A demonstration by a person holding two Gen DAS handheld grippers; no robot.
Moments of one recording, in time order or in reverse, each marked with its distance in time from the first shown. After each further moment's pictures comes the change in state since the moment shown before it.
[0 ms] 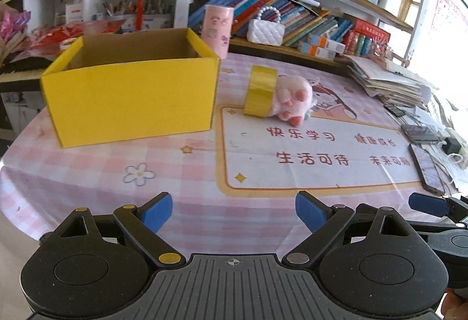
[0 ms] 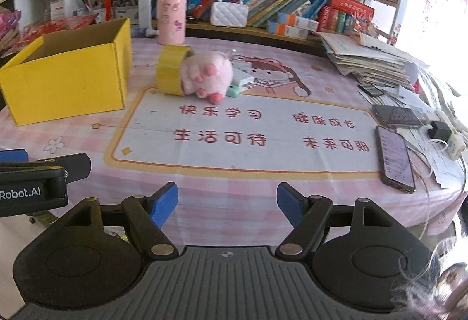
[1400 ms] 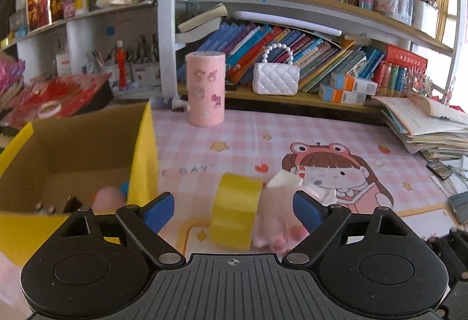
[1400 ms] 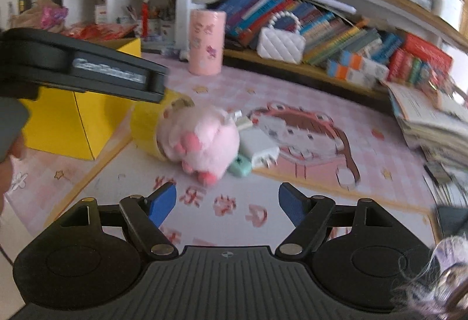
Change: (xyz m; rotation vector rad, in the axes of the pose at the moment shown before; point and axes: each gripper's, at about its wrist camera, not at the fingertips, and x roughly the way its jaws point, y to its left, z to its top) left arm 0.134 -0.081 0.136 0.031 -0.130 0.172; right arm 0.134 -0.058 0.105 -0.228 -0.136 0.295
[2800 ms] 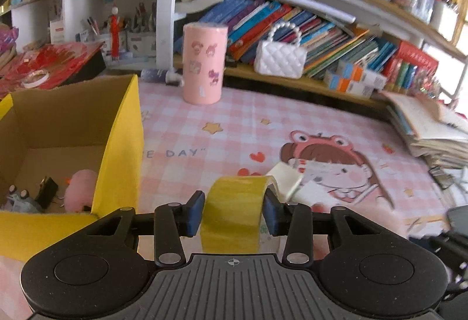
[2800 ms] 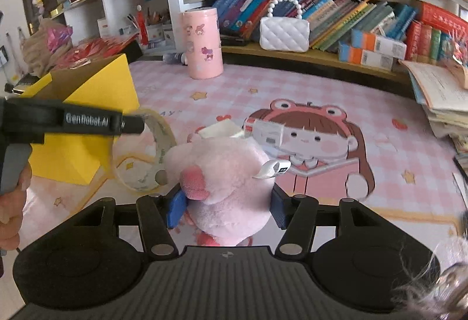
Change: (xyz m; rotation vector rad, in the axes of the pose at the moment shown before) left arm 0.029 0.003 0.005 -0.097 0.093 -0.043; right arm 0.019 -0.053 0.013 0.140 0.070 0.133
